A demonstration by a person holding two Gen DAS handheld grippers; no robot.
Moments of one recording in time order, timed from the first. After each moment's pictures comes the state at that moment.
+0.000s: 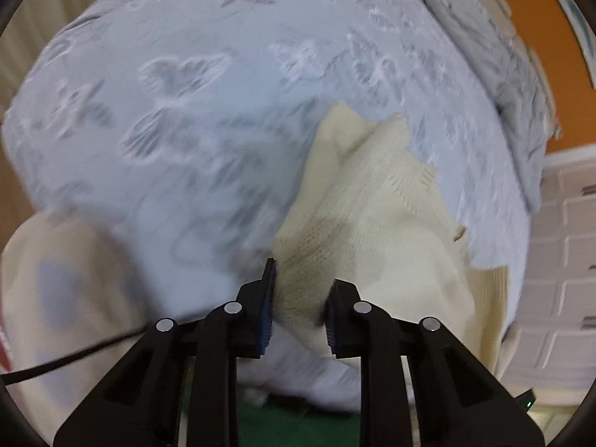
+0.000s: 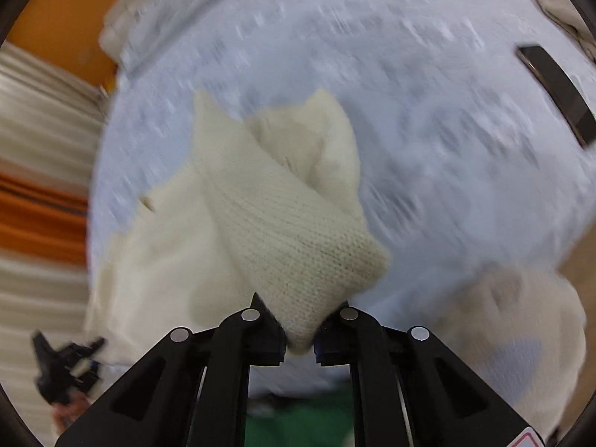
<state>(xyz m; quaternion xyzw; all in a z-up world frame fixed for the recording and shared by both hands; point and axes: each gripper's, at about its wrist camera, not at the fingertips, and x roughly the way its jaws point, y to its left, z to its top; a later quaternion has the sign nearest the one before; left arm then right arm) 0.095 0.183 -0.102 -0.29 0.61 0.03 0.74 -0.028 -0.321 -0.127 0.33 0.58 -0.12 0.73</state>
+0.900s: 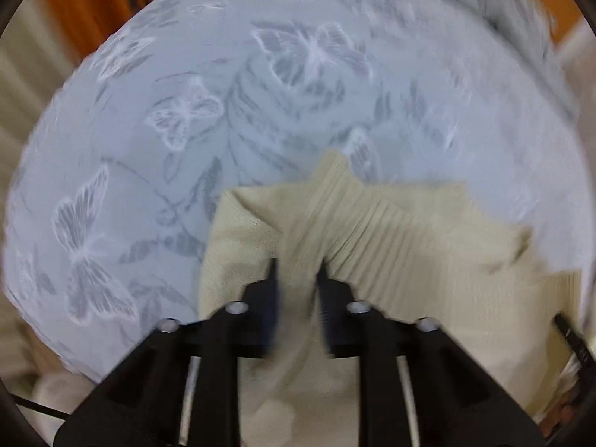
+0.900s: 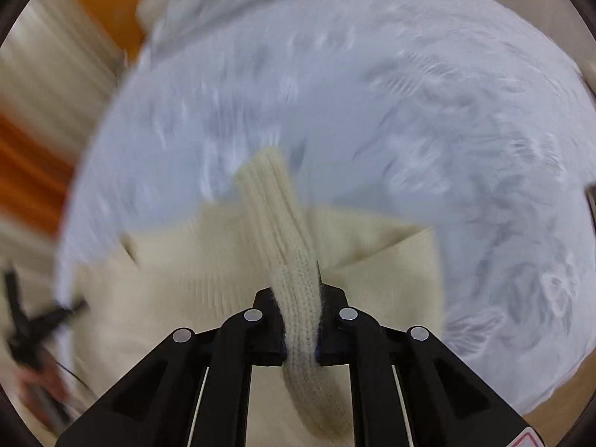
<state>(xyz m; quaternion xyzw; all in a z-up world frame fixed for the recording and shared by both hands) 0.200 0.107 -0.131 -0.11 0.59 0.00 0.80 0.097 -0.348 -0.096 0.28 0.49 -0.09 0.82</state>
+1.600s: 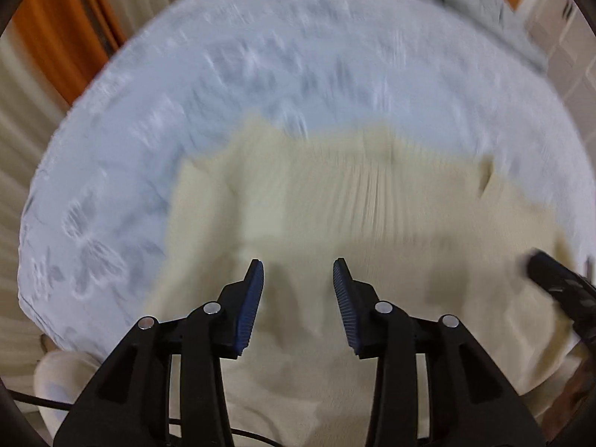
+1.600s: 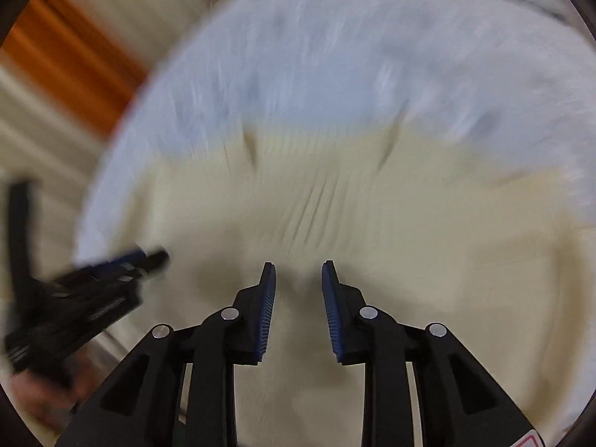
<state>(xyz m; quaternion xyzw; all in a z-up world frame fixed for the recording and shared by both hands) 0.140 0.042 -0.140 0.02 0.59 -0.04 0.81 0.135 -0.162 -0.157 0.11 0.58 0.08 0.80</state>
